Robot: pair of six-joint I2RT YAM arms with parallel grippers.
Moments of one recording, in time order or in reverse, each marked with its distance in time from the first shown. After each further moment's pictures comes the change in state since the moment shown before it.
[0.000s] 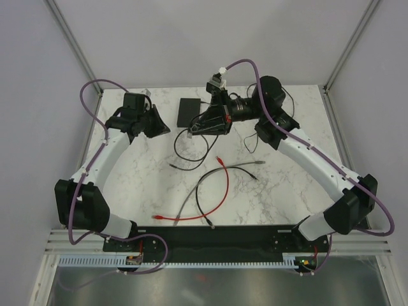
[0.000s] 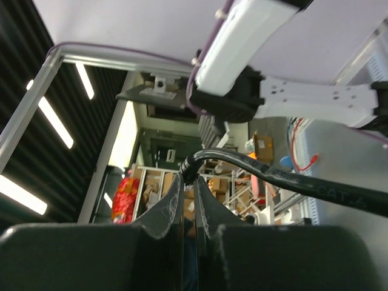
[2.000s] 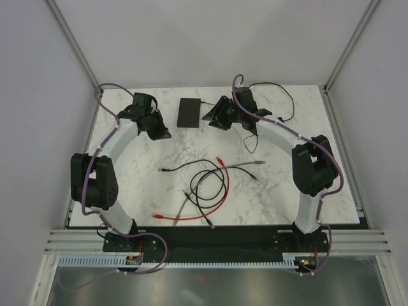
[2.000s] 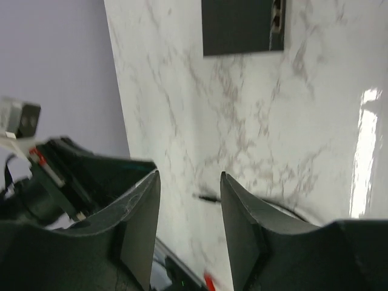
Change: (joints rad) left arm 0.027 0.195 0.039 -0.009 0.000 0.000; right arm -0.116 0.357 -0.039 -0.377 0.763 -0.584
